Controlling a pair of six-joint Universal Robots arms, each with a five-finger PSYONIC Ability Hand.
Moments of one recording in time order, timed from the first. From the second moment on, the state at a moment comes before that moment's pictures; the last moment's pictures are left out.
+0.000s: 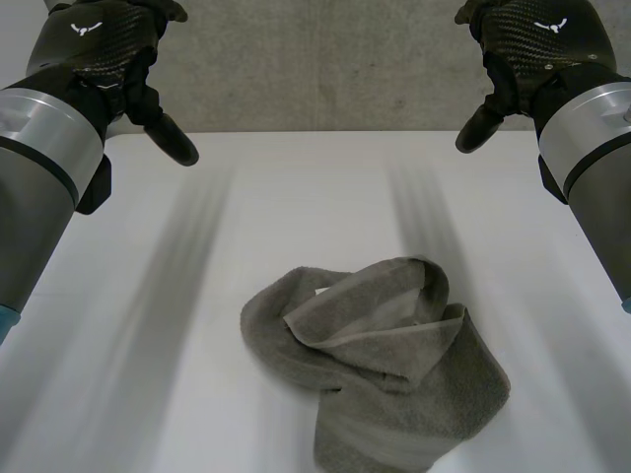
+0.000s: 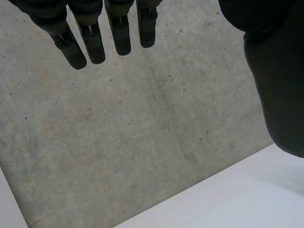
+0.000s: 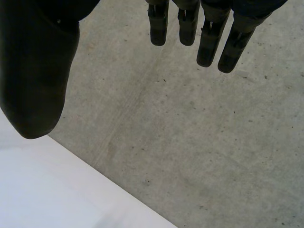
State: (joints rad) left arm 4.22 -1.66 -1.29 3.08 -1.71 3.23; right arm 2.07 -1.44 1.26 0.05 1.67 2.94; left_hand 0.27 0.26 0.26 0.26 0.08; right_hand 0.23 0.24 0.24 0.25 0.06
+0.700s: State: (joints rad) left arm 4.13 -1.75 -1.87 3.22 -1.36 3.24; right arm 2.13 -1.03 1.30 0.46 1.31 2.46; left_hand 0.38 0.38 0.39 0.38 0.21; right_hand 0.56 0.56 0.55 0.54 0.37
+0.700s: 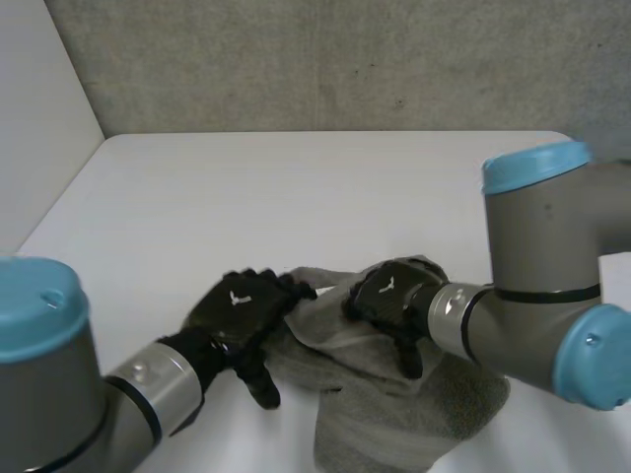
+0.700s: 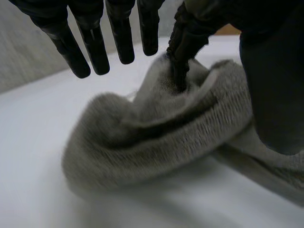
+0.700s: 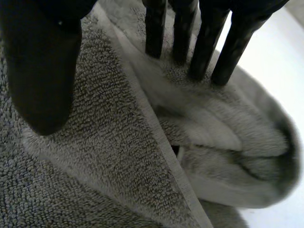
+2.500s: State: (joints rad) left arm 3.92 -2.00 -1.81 3.45 -1.31 3.52; right arm 1.78 -1.00 1.24 -0.03 1.72 3.08; left_hand 1.31 1.34 1.37 1.35 1.16; right_hand 1.33 1.32 1.34 1.34 1.16
